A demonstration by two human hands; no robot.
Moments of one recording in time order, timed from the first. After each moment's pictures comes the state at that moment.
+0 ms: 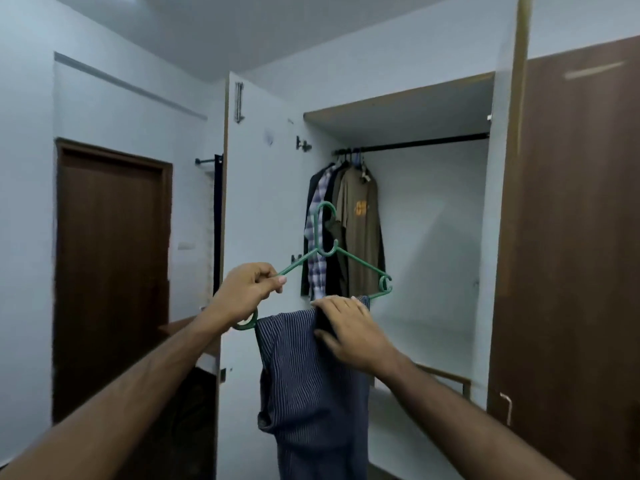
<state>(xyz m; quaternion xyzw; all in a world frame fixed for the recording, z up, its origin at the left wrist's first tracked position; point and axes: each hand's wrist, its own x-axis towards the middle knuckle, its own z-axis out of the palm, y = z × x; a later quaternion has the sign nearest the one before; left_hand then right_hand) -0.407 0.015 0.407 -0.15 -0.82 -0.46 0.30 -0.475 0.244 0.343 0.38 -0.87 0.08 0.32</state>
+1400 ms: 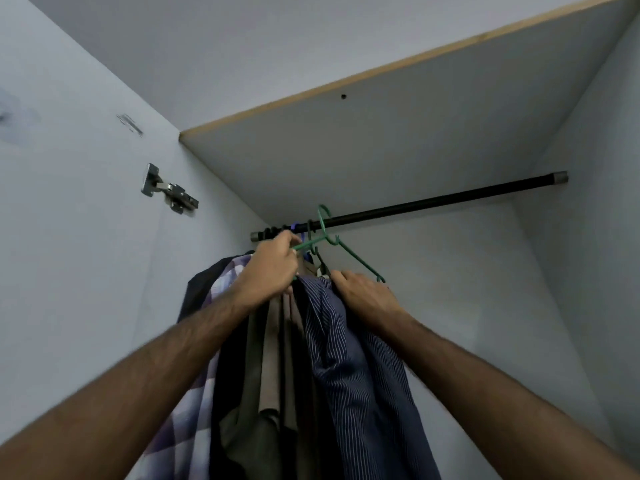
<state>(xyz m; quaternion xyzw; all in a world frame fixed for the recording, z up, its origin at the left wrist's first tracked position) -1.243 0.072 0.711 -0.26 -0.78 -0.30 0.49 -1.304 0.264 0.676 0.17 -0.83 -0.09 0.52</state>
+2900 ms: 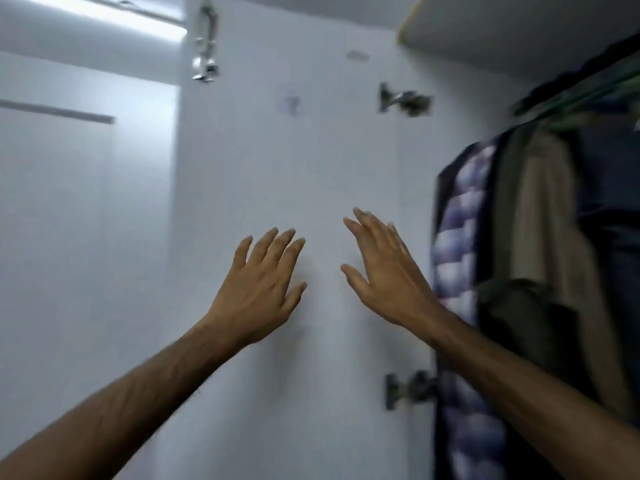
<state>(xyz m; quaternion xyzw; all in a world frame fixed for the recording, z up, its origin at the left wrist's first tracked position) -1.032 -0.124 0.521 0.21 -0.81 0.33 0.43 -1.230 0.008 0.540 0.59 -0.59 0.30 0.45</state>
